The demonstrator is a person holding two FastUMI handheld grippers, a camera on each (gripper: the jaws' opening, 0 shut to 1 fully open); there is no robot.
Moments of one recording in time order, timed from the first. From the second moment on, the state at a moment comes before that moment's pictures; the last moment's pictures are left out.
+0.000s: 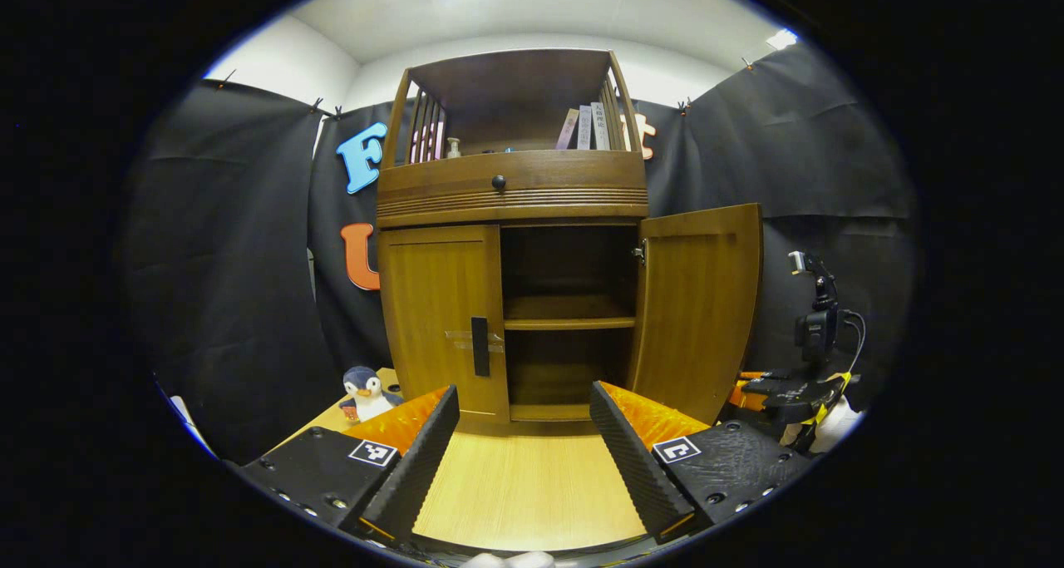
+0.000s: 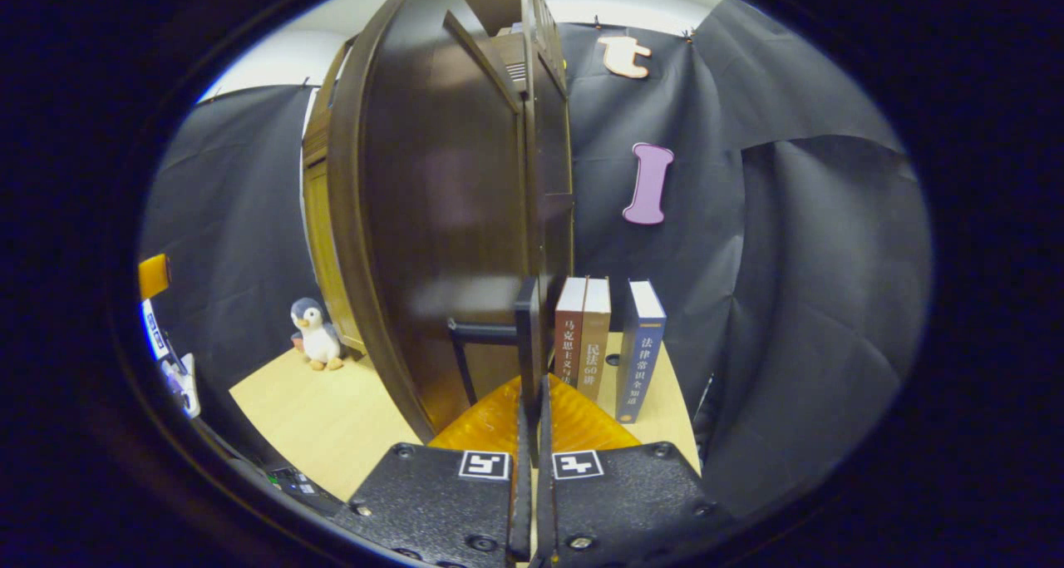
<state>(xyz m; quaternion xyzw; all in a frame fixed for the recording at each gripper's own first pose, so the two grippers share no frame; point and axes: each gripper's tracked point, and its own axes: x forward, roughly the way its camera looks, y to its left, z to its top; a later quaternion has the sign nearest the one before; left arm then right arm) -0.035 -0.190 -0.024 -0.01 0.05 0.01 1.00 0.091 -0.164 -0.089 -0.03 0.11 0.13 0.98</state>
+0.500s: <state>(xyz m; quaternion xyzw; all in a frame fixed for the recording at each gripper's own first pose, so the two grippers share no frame) -0.015 -0.133 -0.023 0.00 0.05 -0.01 1.00 0.049 -0.187 -0.059 0.01 0.09 0.02 1.00</state>
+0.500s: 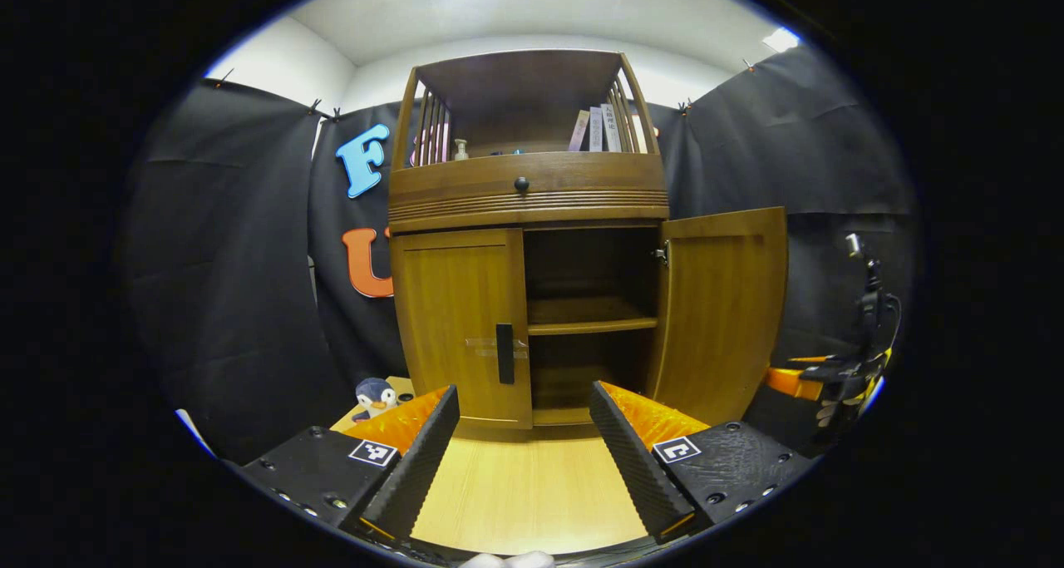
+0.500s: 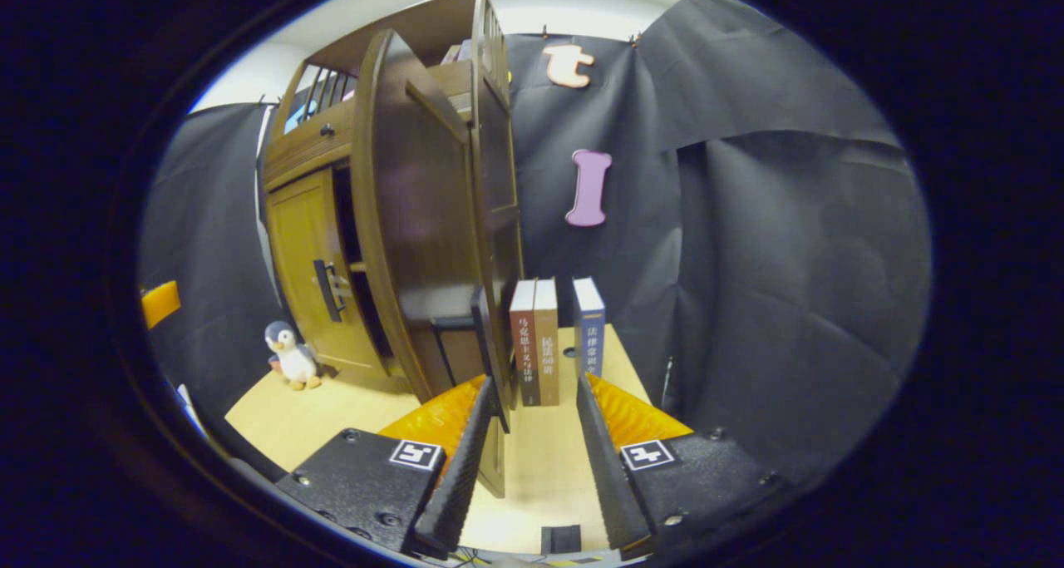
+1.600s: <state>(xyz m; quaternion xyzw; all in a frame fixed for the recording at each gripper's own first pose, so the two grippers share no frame) 0.150 -0.070 -0.070 -0.01 0.03 -0.08 1.00 -0.023 -0.052 -0.037 -0.04 0.06 -0.05 1.00</state>
